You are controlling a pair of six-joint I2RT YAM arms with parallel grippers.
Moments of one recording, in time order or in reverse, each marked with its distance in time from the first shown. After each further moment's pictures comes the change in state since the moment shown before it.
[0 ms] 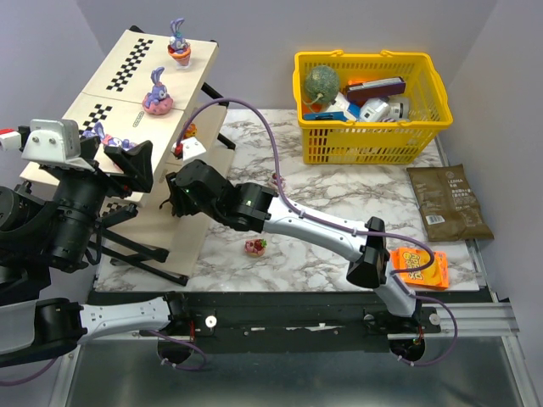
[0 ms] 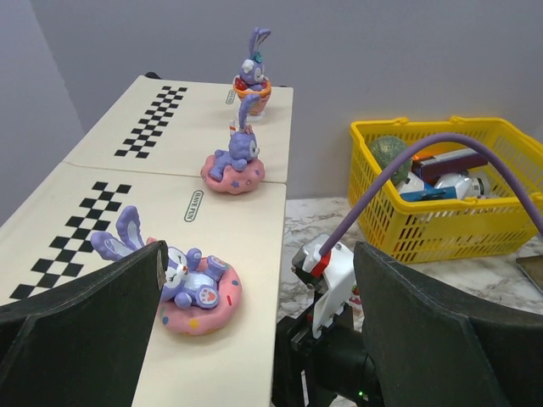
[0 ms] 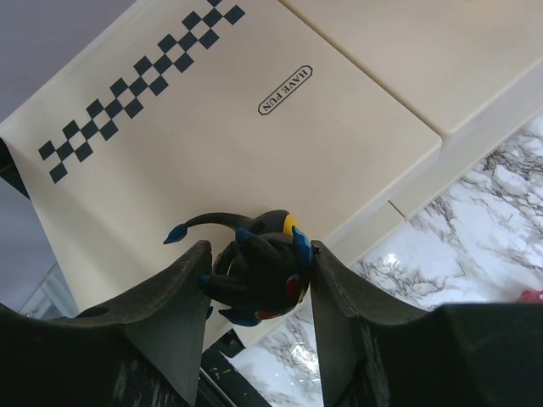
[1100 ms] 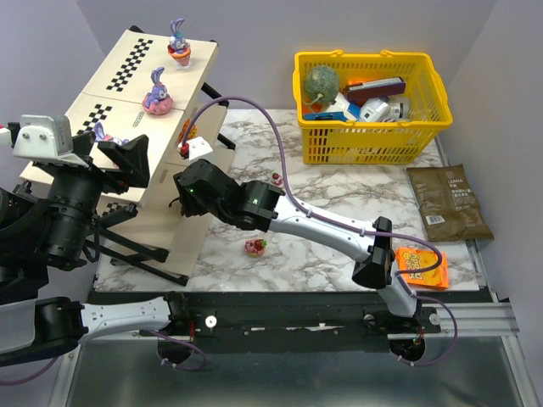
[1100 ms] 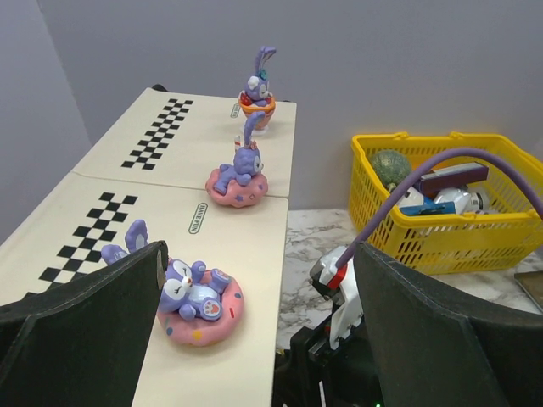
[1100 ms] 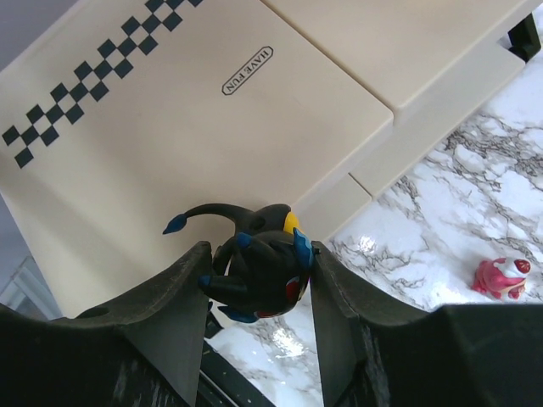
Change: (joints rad) left arm 0.000 0.017 0.026 0.040 -0.014 0.029; right arm 0.000 -0.044 -0.018 -0.082 0.042 -0.003
